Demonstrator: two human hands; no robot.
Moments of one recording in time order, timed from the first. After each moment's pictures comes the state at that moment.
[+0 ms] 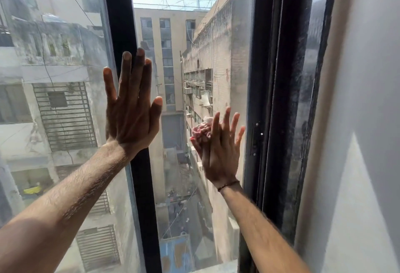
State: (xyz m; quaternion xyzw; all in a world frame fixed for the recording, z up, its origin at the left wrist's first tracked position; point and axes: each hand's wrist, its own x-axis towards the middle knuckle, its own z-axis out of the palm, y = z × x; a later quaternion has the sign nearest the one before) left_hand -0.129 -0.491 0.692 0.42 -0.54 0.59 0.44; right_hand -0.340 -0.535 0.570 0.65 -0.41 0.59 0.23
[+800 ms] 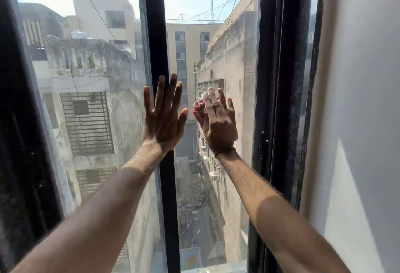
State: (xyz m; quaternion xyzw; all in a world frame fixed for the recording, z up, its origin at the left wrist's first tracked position) left_hand -0.144 -0.462 0.692 0.50 -0.56 0.54 0.38; right_hand -0.313 -0.508 0.668 0.64 -0.33 0.62 0.32
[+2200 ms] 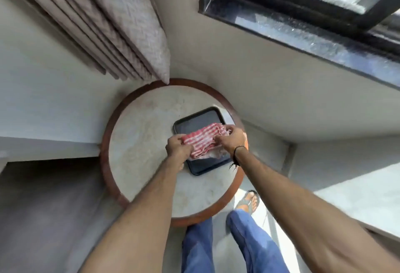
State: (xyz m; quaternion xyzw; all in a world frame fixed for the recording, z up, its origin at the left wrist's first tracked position) left_hand -0.026 0.024 -0.040 0.82 0.11 -0.42 0.37; right_hand -0.141 -0.106 -0.032 0.56 -0.64 -0.03 -0.52
